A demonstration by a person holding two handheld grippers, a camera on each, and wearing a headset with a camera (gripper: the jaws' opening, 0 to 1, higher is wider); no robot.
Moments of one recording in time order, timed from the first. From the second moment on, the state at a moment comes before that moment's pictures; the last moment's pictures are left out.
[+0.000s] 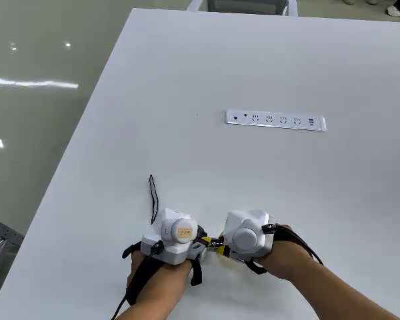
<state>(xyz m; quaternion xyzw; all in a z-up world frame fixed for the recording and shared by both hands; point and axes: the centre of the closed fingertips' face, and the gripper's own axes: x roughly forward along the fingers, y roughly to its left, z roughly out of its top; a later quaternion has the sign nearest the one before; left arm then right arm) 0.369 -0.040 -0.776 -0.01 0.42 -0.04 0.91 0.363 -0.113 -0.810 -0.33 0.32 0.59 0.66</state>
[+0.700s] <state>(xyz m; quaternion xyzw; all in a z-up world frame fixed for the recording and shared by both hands) 0.370 -0.040 -0.777 -0.01 0.43 -0.04 0.90 0.362 -0.106 -0.812 -0.32 0.32 0.60 0.66</state>
